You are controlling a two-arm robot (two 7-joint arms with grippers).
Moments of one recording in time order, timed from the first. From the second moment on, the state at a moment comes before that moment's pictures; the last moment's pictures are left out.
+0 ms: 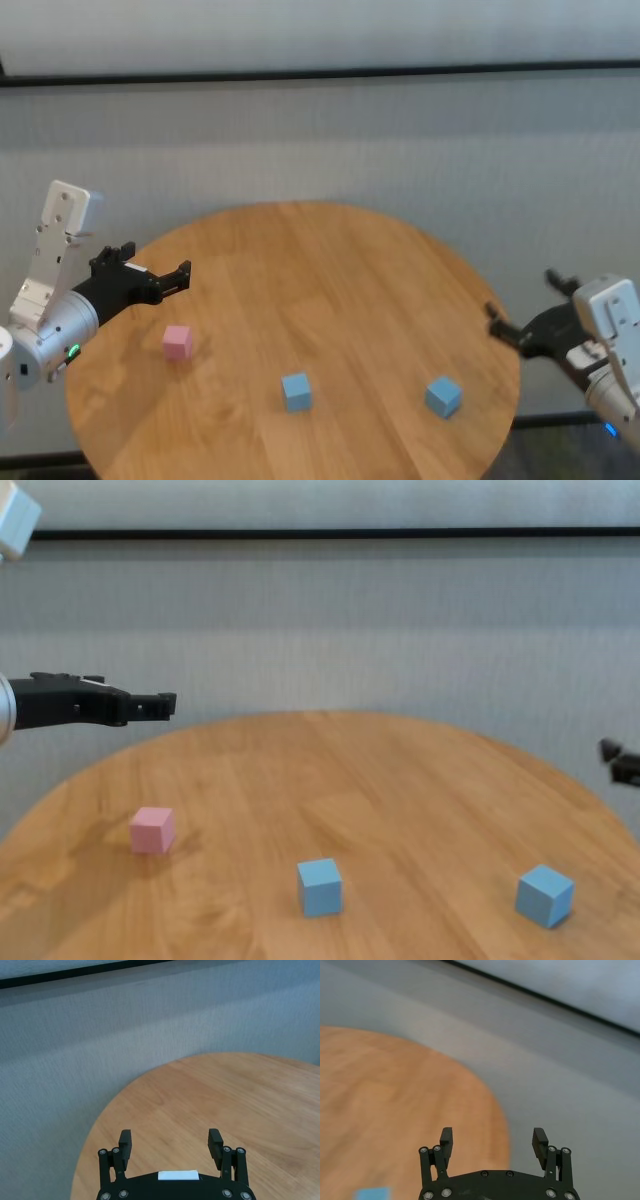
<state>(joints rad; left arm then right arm) -0.43 0.46 0.40 -1.28 -0.43 0.16 -0.22 0.18 0.62 -0.44 -1.45 0.30 -0.06 0.03</state>
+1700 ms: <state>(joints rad) -0.43 0.47 0.41 -1.27 -0.43 0.16 -0.22 0.22 0.60 -0.47 -1.46 0.40 0.31 0.34</state>
